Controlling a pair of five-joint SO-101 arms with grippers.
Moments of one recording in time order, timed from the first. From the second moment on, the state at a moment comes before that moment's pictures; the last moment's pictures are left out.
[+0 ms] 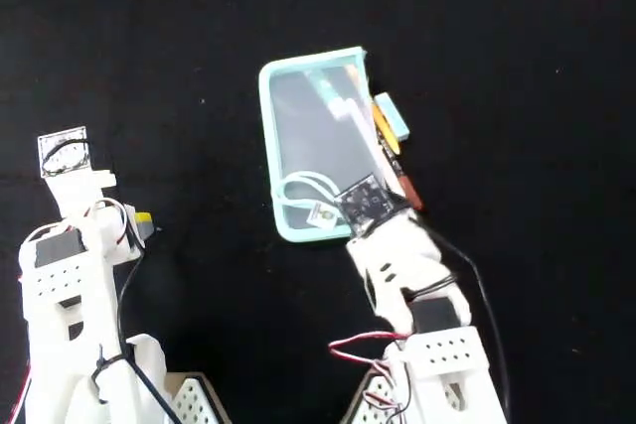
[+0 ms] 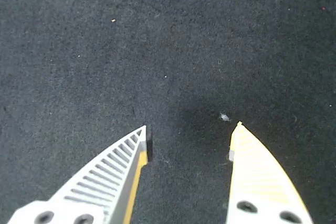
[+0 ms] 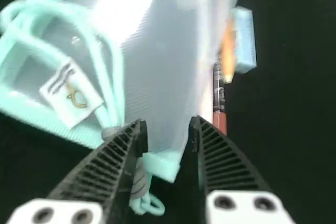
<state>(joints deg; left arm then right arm) -26.0 -46.2 64.9 51.9 -5.1 -9.5 -75.7 97.1 26.4 28.8</state>
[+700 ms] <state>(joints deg) -26.0 -46.2 64.9 51.9 -5.1 -19.5 -75.6 78.5 51.6 22.5</state>
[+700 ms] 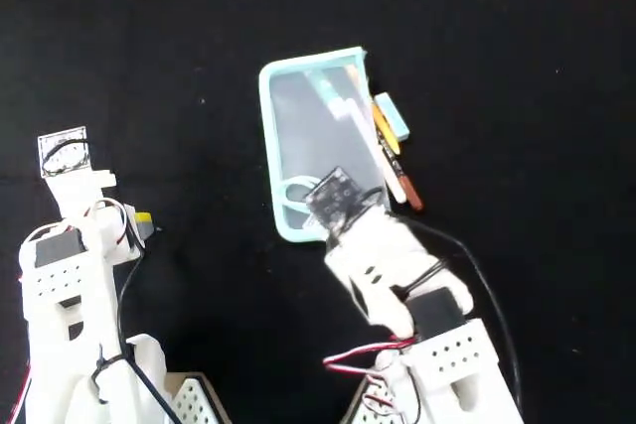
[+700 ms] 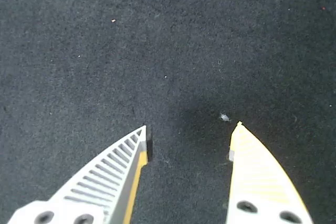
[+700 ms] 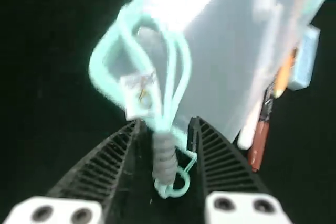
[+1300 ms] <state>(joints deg) -26.0 -46.2 64.9 51.9 -5.1 -11.6 -75.6 93.9 30.5 26.3</state>
